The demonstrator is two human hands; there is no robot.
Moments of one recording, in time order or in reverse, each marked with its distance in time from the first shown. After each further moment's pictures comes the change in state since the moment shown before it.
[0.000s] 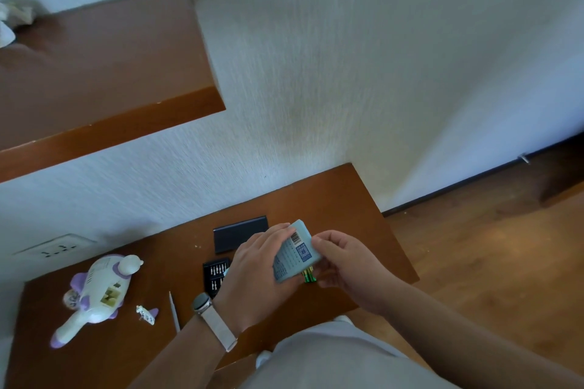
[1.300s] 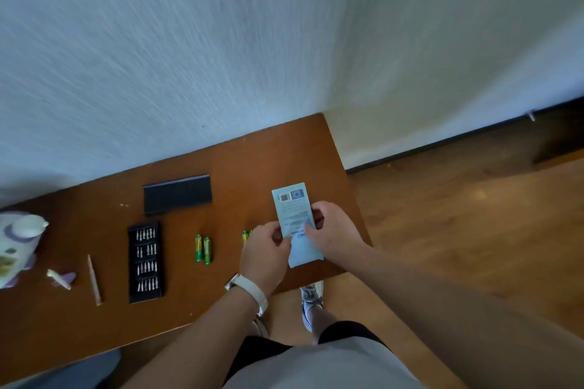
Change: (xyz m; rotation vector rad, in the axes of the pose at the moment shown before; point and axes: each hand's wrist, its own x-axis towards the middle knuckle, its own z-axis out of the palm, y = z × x) left_hand 0.052 -0.001 0.205 -0.242 -0.048 -0.693; right_hand 0.115 0.104 -0.136 -0.824 0.267 0.006
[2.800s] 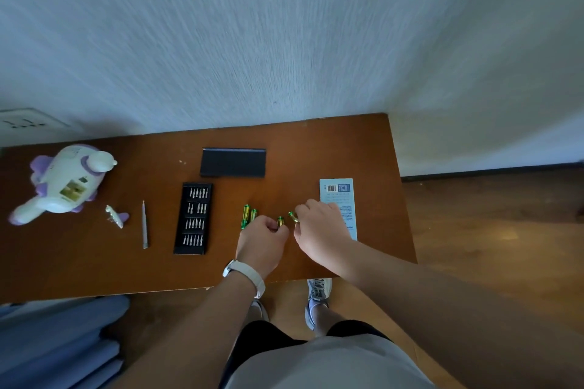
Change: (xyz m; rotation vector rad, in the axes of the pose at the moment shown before) left_hand -0.017 -0.047 -0.058 -0.124 0.116 -0.363; right_hand -0.013 -0.073 0.070 -0.698 -0.034 -0.578
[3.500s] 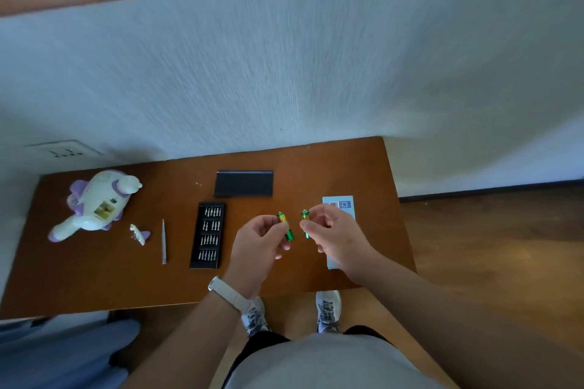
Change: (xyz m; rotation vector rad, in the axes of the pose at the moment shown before) left_hand -0.047 0.032 -0.063 -0.551 -0.153 0.171; right_hand -0.033 -0.007 -0.064 1.175 0.017 0.347
